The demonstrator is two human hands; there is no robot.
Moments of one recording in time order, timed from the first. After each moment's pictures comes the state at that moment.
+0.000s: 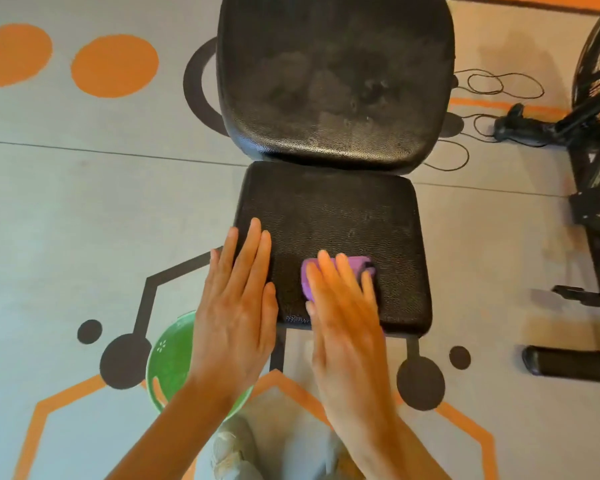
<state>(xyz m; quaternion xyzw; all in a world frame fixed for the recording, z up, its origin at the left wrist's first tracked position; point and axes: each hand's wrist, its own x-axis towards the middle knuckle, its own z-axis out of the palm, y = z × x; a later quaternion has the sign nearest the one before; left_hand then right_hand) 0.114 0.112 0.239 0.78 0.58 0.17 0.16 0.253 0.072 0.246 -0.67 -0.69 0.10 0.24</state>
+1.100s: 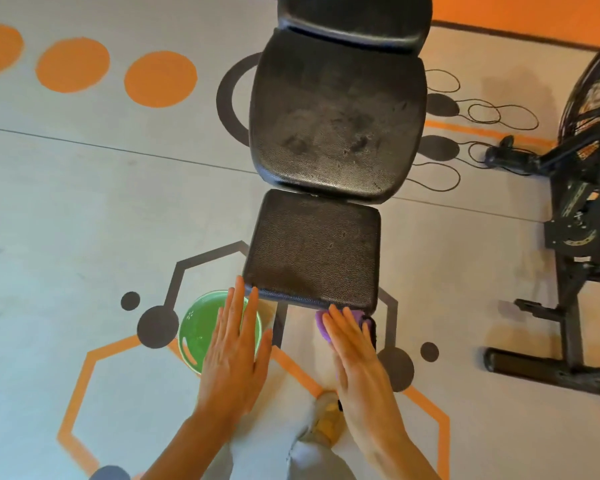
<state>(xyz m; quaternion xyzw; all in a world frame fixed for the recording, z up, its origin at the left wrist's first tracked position) 0.111 0.020 0.310 0.69 0.67 0.12 0.27 0.308 0.001 0.322 -0.63 -0.70 0.28 0.16</state>
